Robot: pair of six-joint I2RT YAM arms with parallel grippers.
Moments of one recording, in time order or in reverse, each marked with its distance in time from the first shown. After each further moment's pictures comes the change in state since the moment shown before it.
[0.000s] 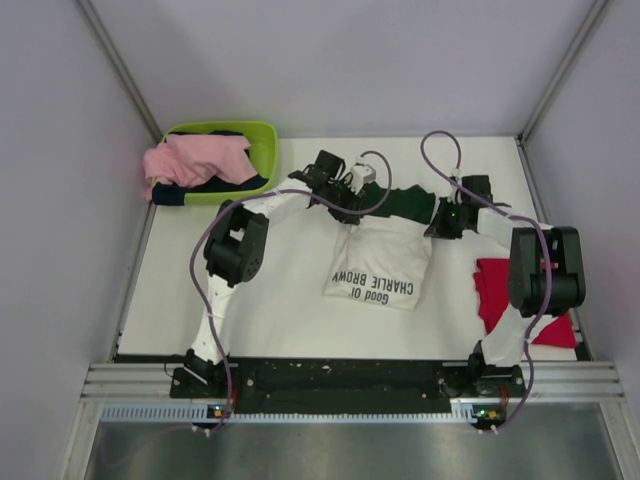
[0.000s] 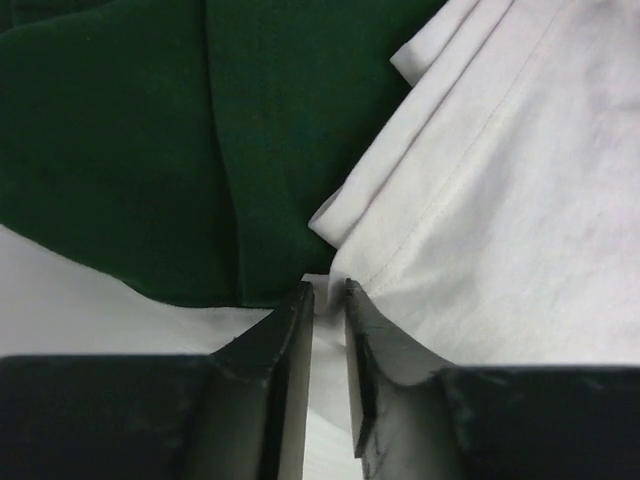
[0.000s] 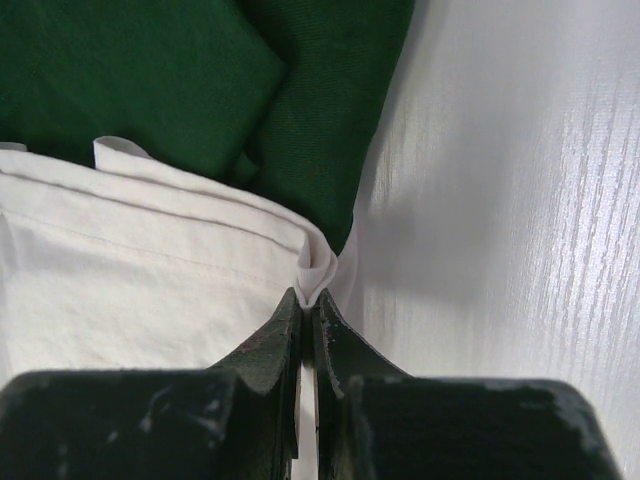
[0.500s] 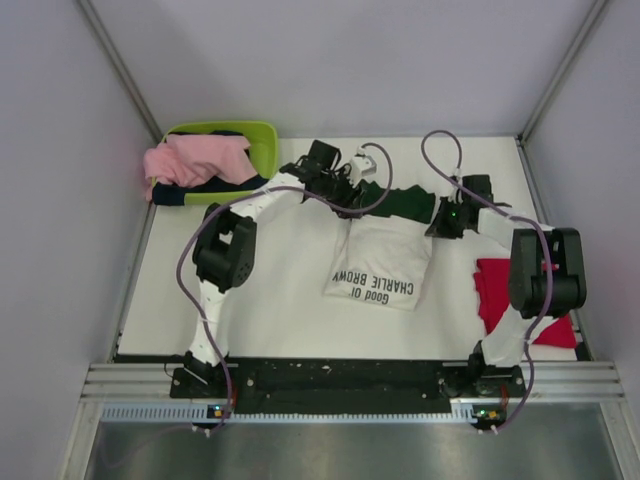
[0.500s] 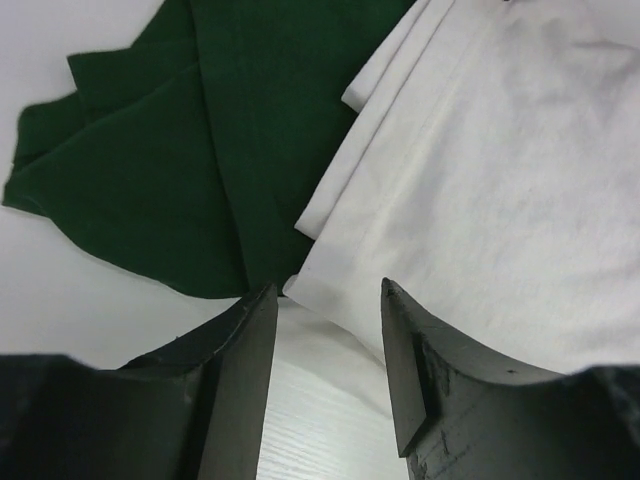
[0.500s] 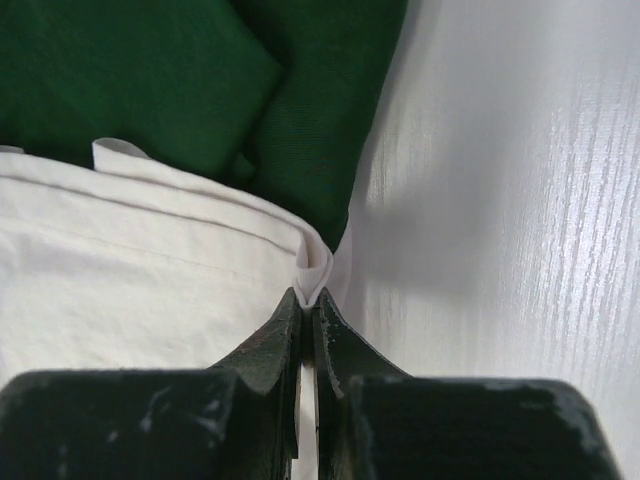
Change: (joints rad) left arm 0.010 -0.100 0.010 -0.042 0.048 0.167; right arm 0.000 -0.025 0.000 -0.005 0.016 0.000
